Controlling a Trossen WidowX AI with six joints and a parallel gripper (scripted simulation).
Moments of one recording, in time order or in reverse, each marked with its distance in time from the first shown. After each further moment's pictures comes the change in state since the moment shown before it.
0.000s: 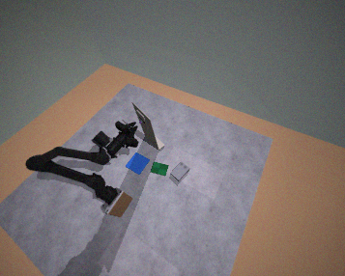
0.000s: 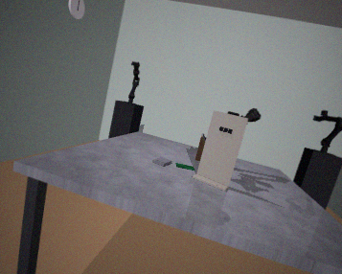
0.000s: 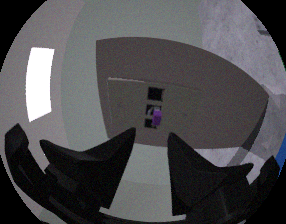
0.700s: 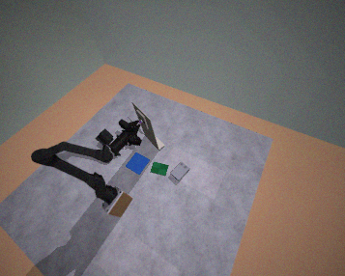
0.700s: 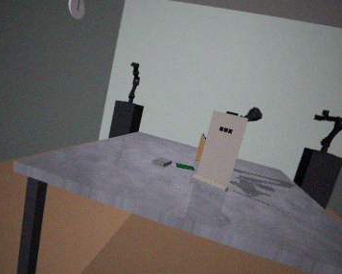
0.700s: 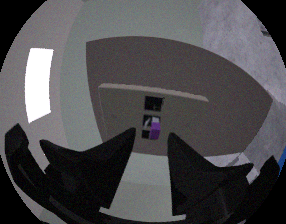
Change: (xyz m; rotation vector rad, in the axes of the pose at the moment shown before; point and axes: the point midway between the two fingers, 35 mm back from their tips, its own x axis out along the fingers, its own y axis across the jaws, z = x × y) arm 0.018 -0.001 0.006 0.001 -0.001 -0.002
